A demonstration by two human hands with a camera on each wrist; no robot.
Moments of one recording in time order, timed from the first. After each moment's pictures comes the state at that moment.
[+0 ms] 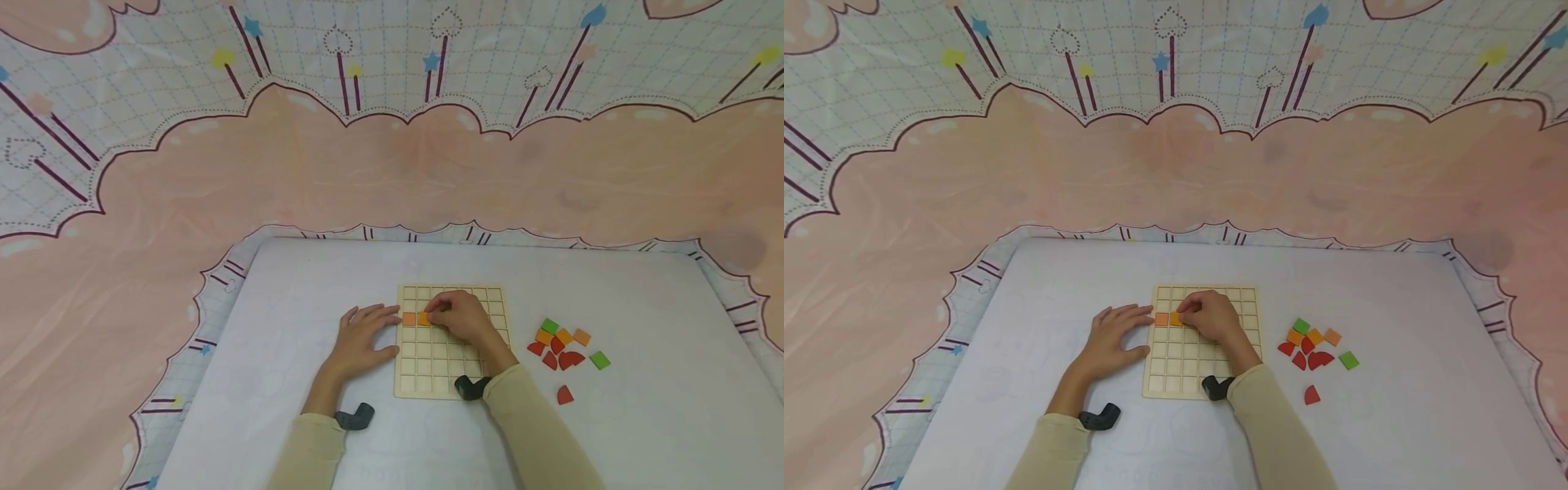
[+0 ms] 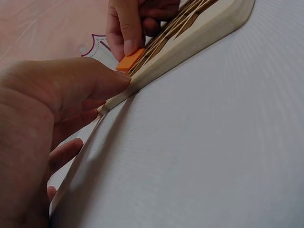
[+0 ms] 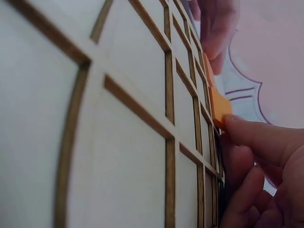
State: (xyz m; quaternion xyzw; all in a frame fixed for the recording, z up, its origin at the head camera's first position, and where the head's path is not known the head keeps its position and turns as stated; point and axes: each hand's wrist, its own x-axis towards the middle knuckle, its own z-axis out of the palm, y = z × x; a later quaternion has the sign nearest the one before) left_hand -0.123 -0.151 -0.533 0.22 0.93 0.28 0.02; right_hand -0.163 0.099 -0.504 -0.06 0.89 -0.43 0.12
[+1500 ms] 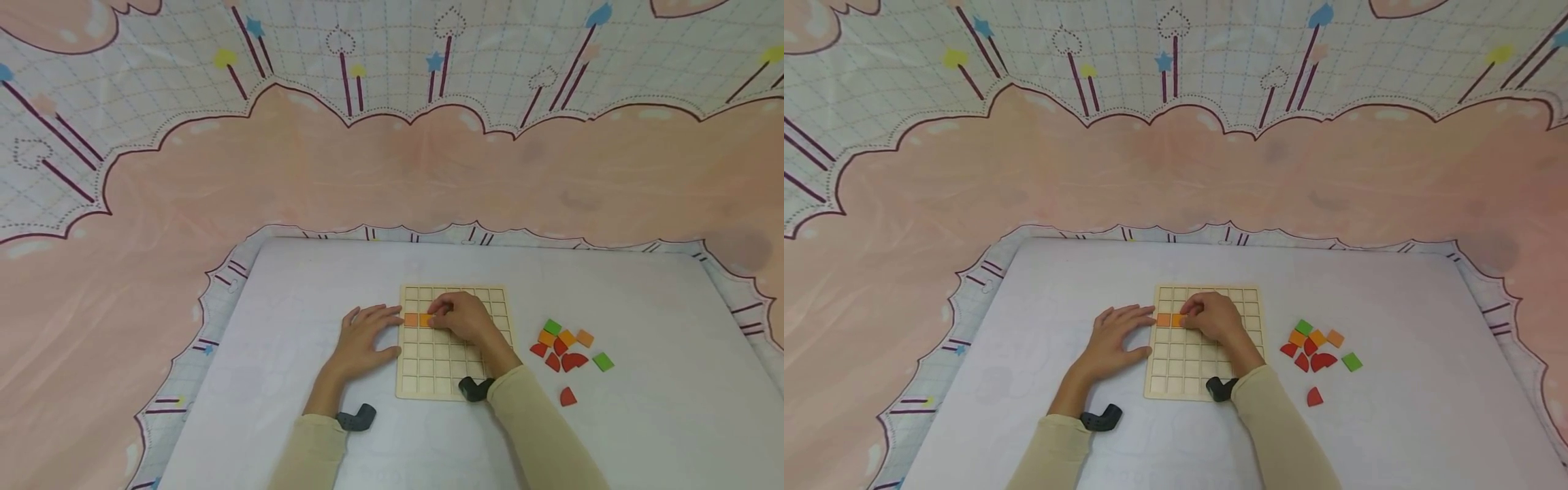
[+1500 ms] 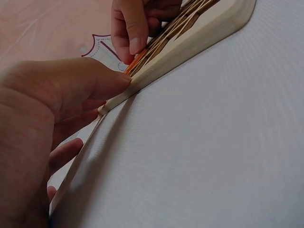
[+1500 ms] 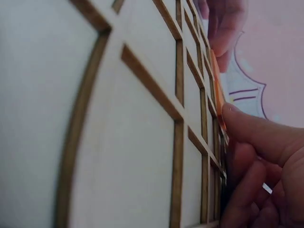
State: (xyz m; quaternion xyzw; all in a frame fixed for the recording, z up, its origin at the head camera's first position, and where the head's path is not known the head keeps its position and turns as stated) left_hand -0.122 -0.153 -0.531 0.23 0.93 0.29 0.02; right_hand -0.164 0.100 -0.499 -0.05 0.90 -0.42 0.15
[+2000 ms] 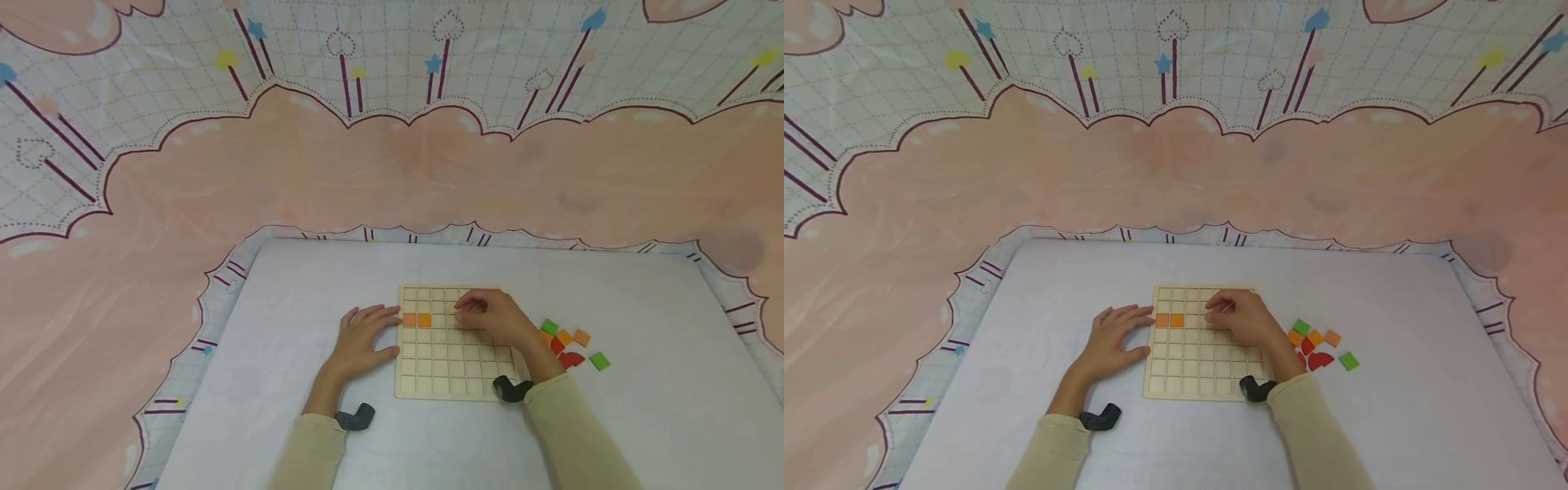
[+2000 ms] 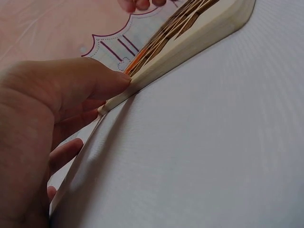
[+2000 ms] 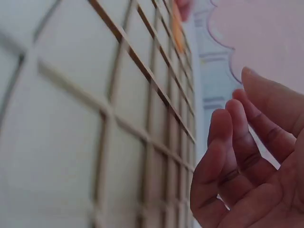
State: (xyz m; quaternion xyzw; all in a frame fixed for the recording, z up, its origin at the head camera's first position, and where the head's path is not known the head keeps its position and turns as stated) left_hand -0.122 -0.153 -0.533 0.23 0.93 0.28 0.01; right_hand -0.152 0.159 -0.479 -0.10 0.88 -0.44 0.14
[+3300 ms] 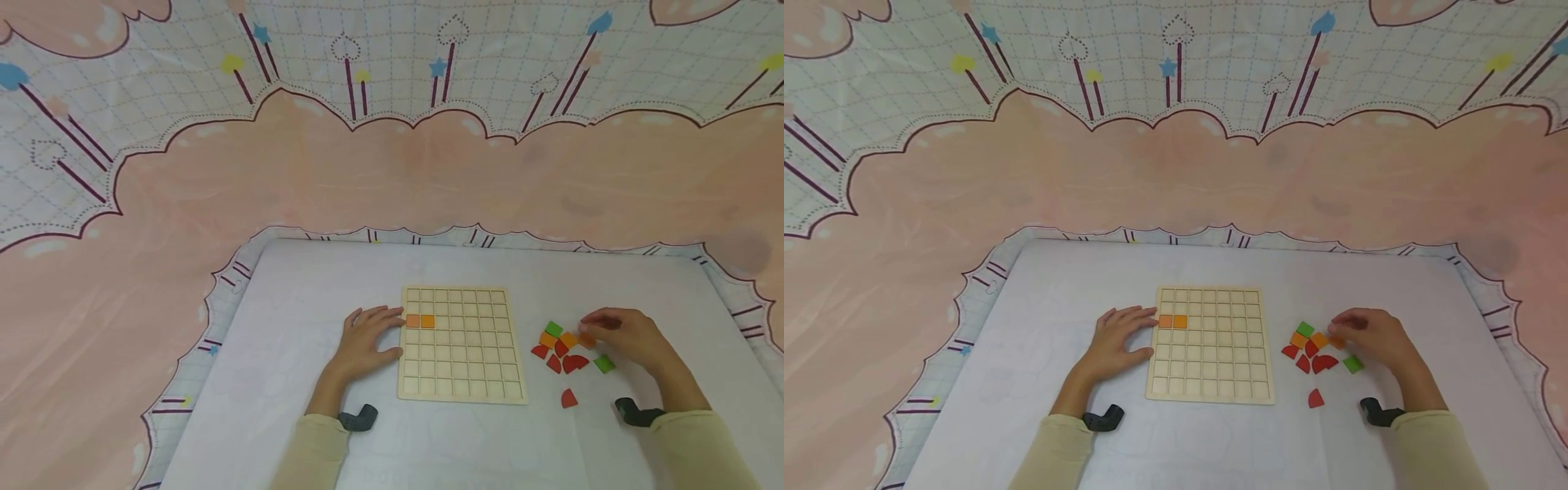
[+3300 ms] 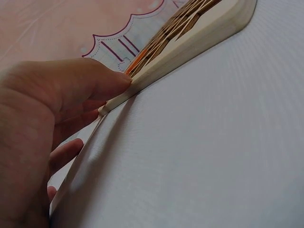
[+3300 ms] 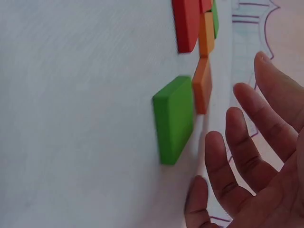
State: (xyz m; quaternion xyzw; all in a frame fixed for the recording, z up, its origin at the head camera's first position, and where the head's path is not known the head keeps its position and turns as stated) left_hand -0.122 -0.154 -0.533 0.23 0.93 0.28 0.01; right_hand -0.112 0.346 -0.478 0.05 0.94 -0.31 0.16
